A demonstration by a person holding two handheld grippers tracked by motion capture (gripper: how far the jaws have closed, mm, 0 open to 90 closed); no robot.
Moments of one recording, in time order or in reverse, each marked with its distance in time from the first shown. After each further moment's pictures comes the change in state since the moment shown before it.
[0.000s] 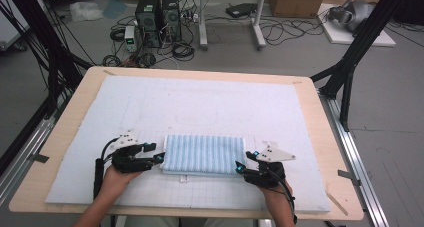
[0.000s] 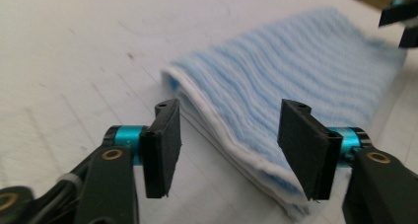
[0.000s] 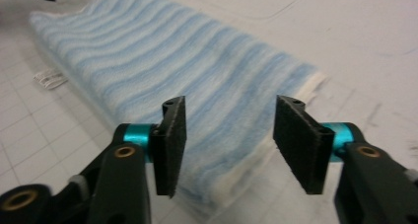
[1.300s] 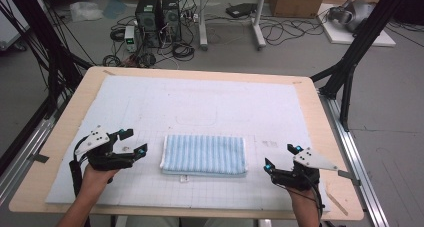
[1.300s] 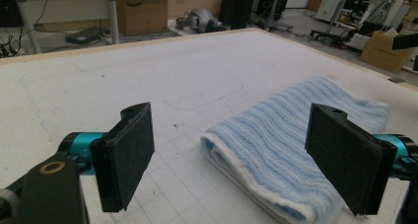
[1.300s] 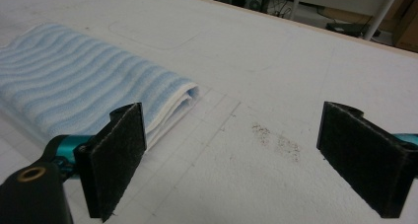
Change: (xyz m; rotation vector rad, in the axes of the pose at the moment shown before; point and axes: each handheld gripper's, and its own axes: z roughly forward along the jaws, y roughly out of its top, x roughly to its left) left arm 0.007 0.012 -0.045 -0.208 0.040 0.080; right arm -0.035 -0.010 -0.062 -0.124 -0.216 0.022
